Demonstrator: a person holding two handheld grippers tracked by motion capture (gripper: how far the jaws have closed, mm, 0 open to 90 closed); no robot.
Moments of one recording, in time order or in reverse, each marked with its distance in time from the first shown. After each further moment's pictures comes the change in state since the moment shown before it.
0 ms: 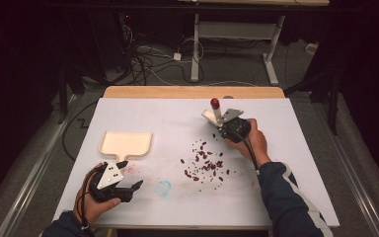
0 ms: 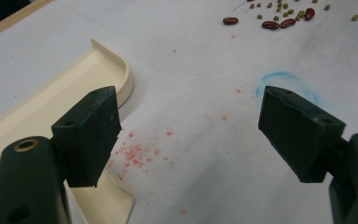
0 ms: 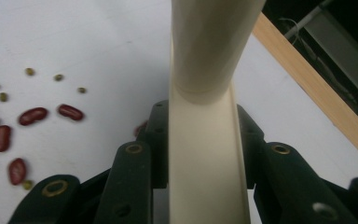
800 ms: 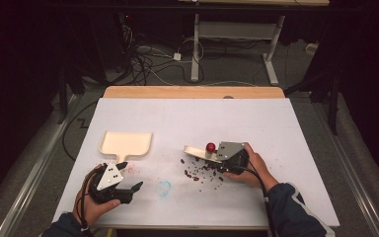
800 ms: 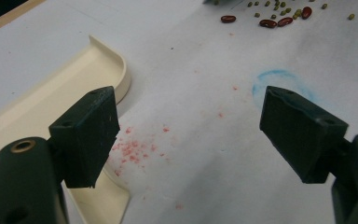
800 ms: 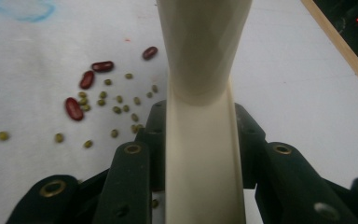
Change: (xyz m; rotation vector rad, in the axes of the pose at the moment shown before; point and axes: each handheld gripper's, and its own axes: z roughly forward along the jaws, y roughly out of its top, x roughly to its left) left arm -0.002 -0.001 -0.003 0.003 0.002 -0.011; right arm 0.063 -0.032 -0.049 -0.211 0.326 -0.247
